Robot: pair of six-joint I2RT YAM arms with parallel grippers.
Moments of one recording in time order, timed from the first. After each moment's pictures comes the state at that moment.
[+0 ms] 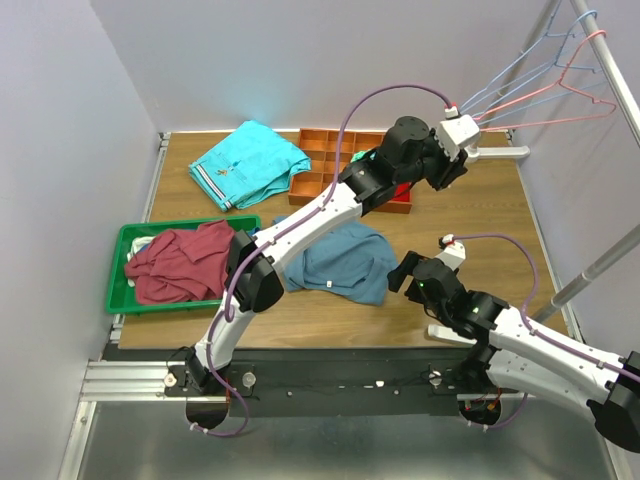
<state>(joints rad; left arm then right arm) -0.93 2.20 2.31 -0.23 0.24 0.08 0.83 0.82 0.44 -0.33 0.51 0.92</state>
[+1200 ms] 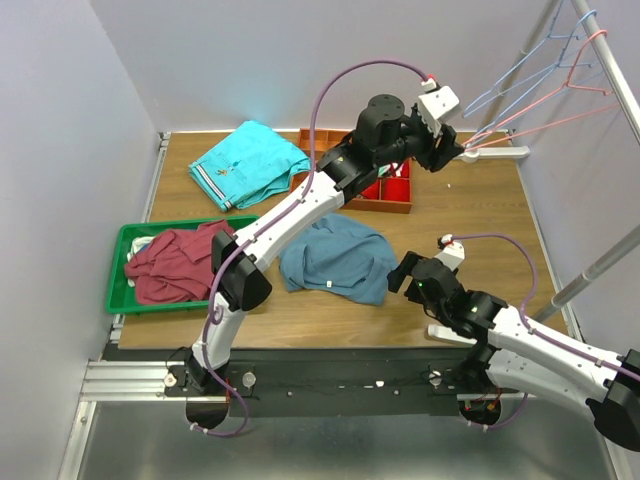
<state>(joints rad) -0.86 2.11 2.31 -0.18 0.32 0.04 0.83 0.83 0.44 -0.33 0.51 0.92</state>
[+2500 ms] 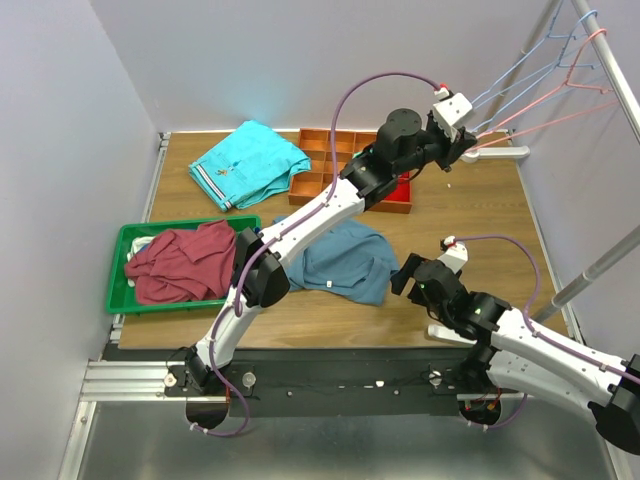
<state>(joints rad) -0.90 2.27 2.40 0.00 0.25 -0.02 0.83 0.80 0.44 -0.39 0.52 0.92</state>
